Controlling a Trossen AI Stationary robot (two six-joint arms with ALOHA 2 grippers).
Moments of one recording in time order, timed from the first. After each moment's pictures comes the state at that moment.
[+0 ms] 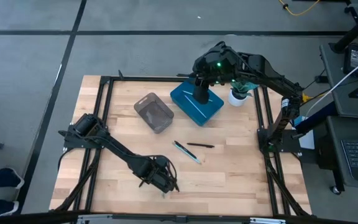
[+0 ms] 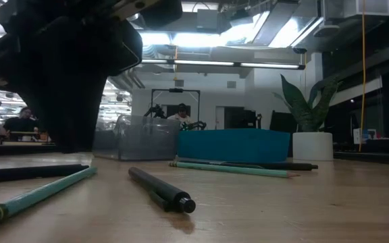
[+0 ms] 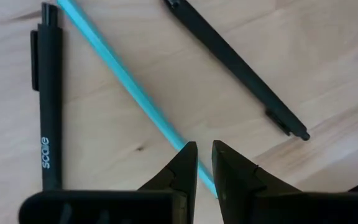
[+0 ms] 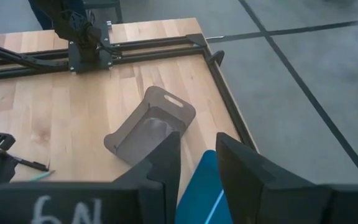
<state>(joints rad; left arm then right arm) -0.53 1.94 1.34 -0.66 -0.09 -1.75 -0.20 1.78 2.30 -1.15 0.13 -0.03</state>
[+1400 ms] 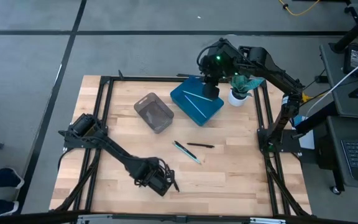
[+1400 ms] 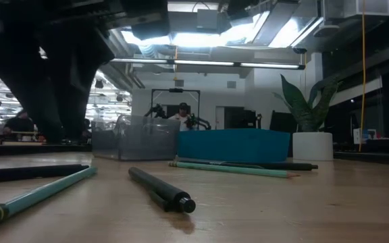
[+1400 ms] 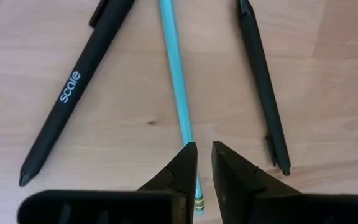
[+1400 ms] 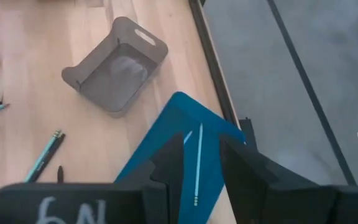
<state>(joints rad) -0.57 1.92 1.34 -0.71 -0.15 -2.21 -0.31 1.78 2.30 -1.36 0.13 -0.18</state>
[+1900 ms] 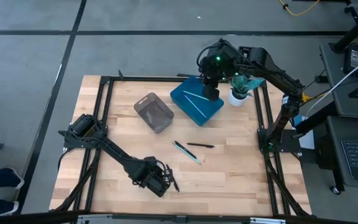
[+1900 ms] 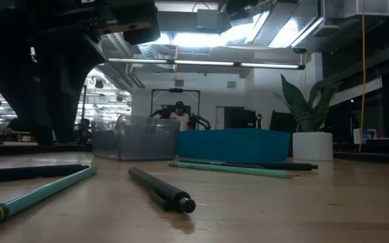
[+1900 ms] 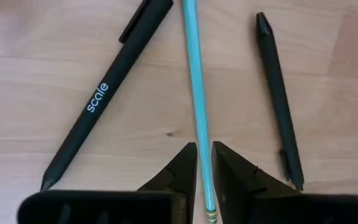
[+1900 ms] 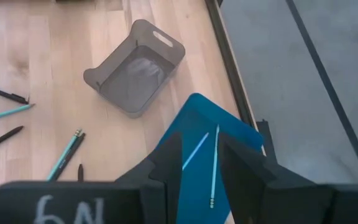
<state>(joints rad) -0.58 1.92 1.34 -0.76 -0.18 -2.25 -0.31 1.78 2.30 -1.36 0.06 -0.16</state>
